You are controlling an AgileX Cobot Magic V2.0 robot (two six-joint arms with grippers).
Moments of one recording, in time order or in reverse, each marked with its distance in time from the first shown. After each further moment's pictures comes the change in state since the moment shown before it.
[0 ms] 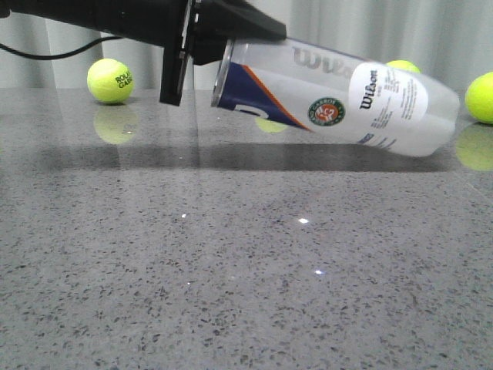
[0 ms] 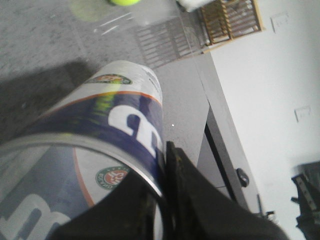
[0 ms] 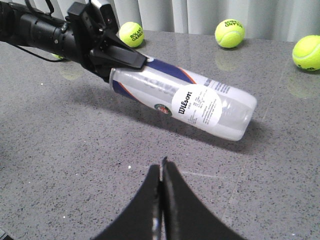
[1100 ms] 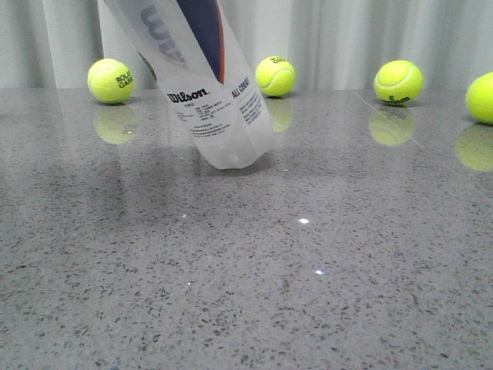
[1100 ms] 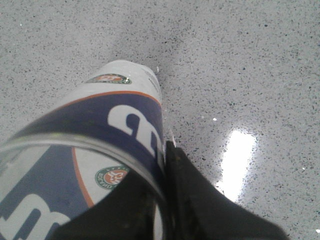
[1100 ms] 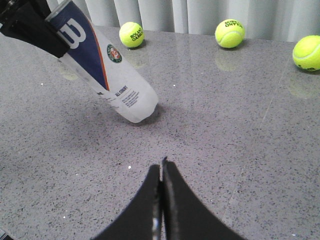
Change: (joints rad) left arm -0.240 -0.335 -0.305 1.316 0.066 -0.205; right arm 0.000 0.000 0.000 0.000 0.000 0.000
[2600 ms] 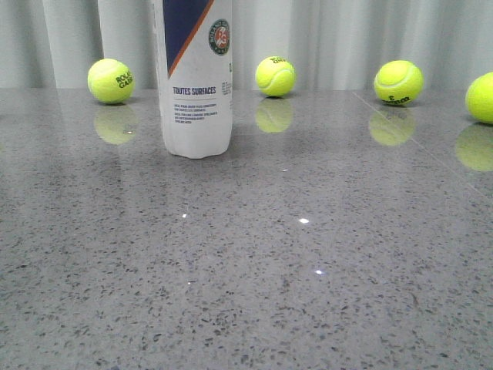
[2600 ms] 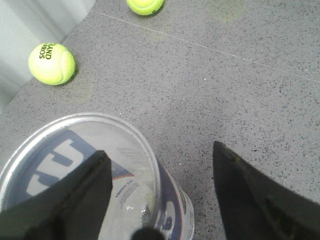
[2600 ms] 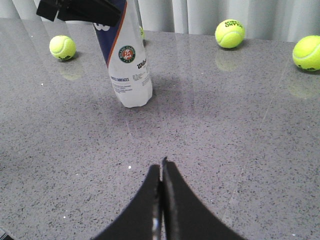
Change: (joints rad) left arm 0.000 0.073 -0.004 -0.006 -0.436 -0.048; right arm 0.000 0.000 0.000 0.000 0.000 0.000
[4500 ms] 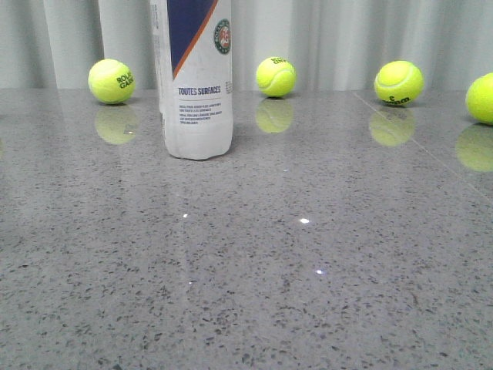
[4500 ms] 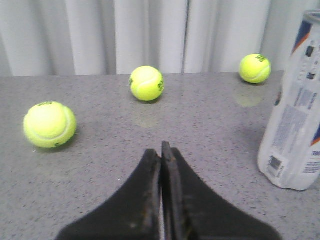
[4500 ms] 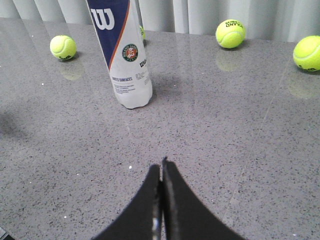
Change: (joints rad) left arm 0.403 -0.920 1.147 -0.249 -0.739 -0.192; right arm 0.000 0.000 0.000 0.000 0.000 0.000
